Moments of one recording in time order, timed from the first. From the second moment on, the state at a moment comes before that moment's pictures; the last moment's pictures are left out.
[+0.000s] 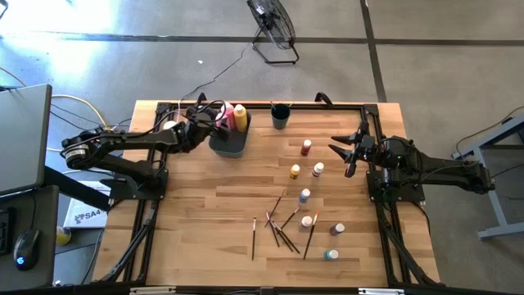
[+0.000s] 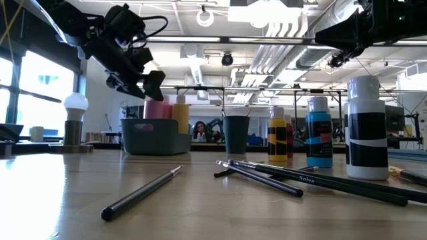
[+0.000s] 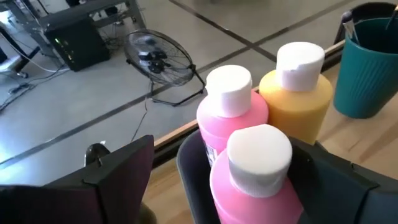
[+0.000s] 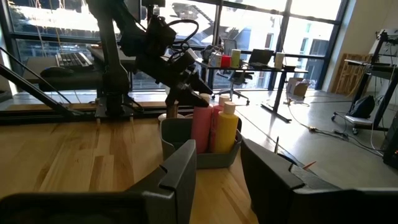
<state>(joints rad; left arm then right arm) 0.45 1.22 0.58 0.19 -0.64 -0.13 -0.16 0.34 0.29 0.06 0.18 -0.08</state>
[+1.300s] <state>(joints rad) 0.44 0.87 0.58 0.09 -0.17 -0.08 -0.16 0.34 0.29 0.04 0.18 -0.08</state>
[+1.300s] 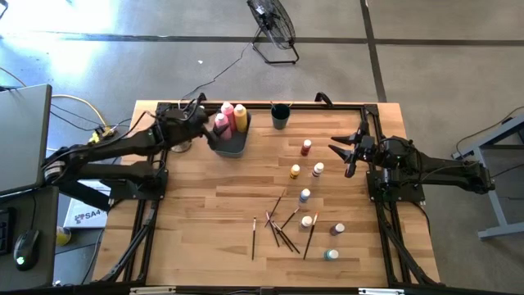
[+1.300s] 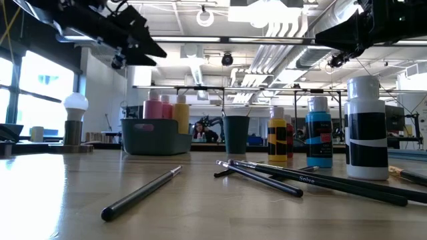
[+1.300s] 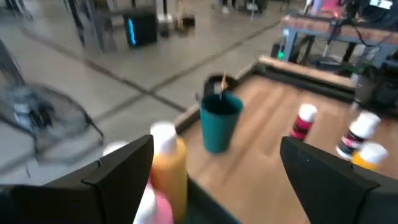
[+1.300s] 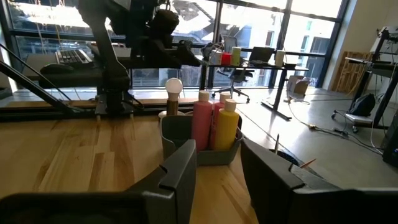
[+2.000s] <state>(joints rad) 0.45 0.81 0.58 -0.23 -0.29 -0.30 -0.16 0.34 0.29 0.03 0.18 -0.08</state>
